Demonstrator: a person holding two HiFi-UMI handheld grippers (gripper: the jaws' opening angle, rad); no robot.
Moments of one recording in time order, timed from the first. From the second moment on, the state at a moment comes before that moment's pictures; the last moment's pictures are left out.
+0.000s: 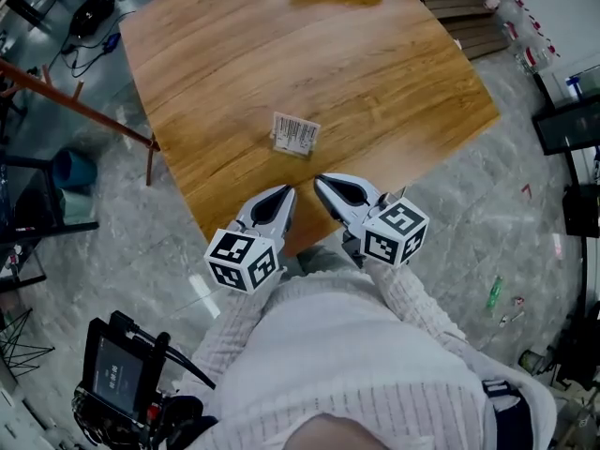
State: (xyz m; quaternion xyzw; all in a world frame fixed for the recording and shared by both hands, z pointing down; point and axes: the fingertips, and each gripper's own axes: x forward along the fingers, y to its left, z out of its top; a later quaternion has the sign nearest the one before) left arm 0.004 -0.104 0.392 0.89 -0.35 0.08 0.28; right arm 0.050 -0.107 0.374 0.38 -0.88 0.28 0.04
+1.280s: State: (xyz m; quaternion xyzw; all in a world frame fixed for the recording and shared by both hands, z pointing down) left arm -0.007 -0.136 0.428 0.84 -0.39 0.06 0.37; right arm 0.057 -0.168 0.427 0.36 -0.88 0.23 0.20
